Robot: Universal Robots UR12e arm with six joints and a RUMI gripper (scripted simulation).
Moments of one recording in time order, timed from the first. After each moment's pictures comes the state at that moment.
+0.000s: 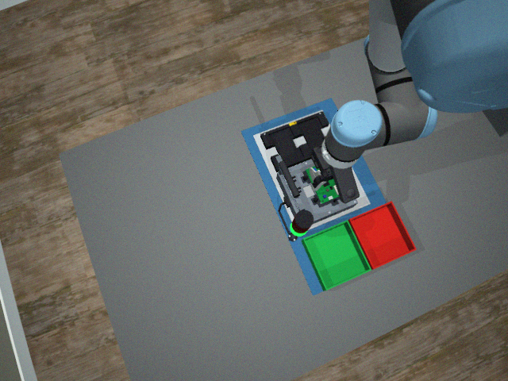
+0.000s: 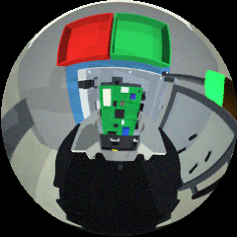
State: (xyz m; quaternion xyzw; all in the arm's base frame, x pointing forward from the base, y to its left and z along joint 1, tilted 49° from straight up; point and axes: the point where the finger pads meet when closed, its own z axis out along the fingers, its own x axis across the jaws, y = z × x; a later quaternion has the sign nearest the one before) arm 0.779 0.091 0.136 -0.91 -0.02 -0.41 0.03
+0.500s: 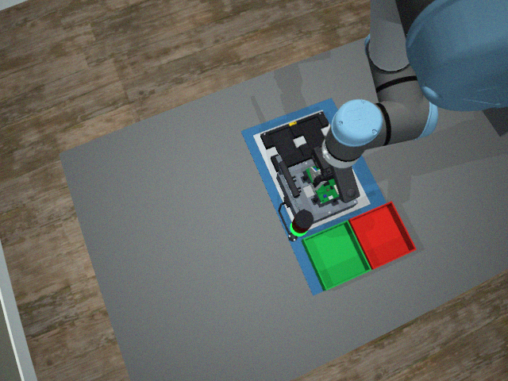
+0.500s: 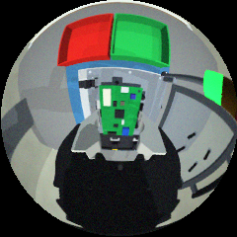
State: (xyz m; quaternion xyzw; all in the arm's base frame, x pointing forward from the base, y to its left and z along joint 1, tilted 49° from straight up) arm 0.777 0.091 0.138 -0.91 -0.02 -0.41 0.03
